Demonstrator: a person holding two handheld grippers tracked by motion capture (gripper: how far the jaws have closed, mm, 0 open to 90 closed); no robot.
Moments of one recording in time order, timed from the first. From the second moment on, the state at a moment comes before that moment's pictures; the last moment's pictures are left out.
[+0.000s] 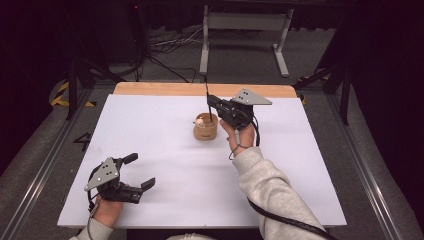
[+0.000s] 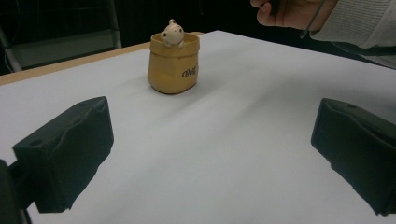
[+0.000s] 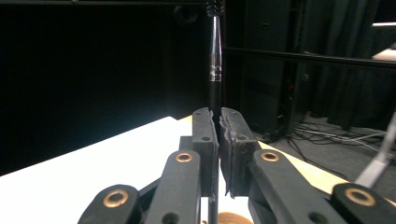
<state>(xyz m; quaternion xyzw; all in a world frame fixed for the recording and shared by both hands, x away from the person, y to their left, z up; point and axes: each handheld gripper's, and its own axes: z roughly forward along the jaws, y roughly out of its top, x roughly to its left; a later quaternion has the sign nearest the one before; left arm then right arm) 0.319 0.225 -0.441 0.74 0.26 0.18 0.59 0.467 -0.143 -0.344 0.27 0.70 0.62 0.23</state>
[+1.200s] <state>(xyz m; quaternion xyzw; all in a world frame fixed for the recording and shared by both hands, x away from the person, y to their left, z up) 0.319 0.226 -0.442 0.74 0.26 0.18 0.59 0.490 -0.136 -0.387 0.29 0.70 0.61 0.24</state>
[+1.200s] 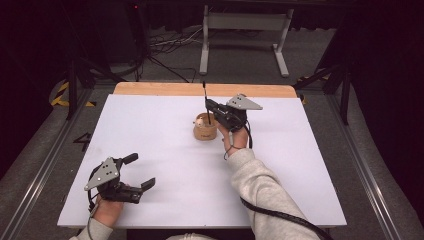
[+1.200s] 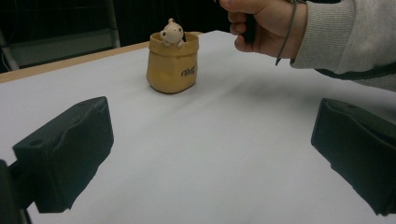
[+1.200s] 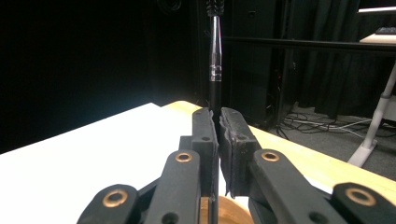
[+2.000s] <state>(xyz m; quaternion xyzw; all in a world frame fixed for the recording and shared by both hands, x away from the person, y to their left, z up) 0.320 0.225 -0.442 0.74 0.26 0.18 0.59 0.487 -0.139 -0.402 0.30 0.71 0.60 0.22</state>
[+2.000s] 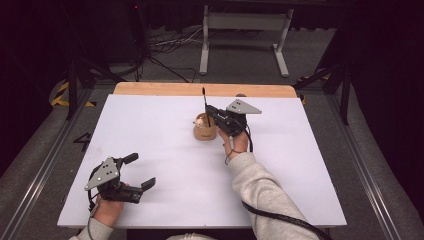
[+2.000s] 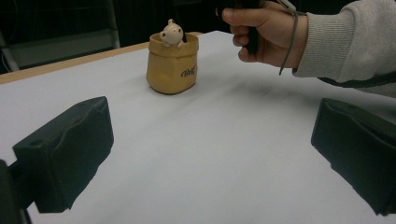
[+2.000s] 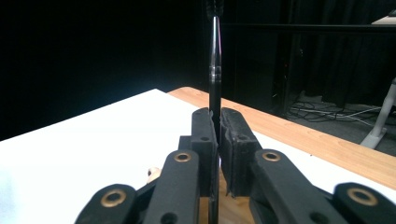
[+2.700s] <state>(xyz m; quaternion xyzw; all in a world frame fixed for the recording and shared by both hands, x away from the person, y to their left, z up) 0.319 0.222 -0.438 0.74 0.26 0.18 0.59 0.456 -0.148 -0.362 0.27 0.70 0.62 0.22</state>
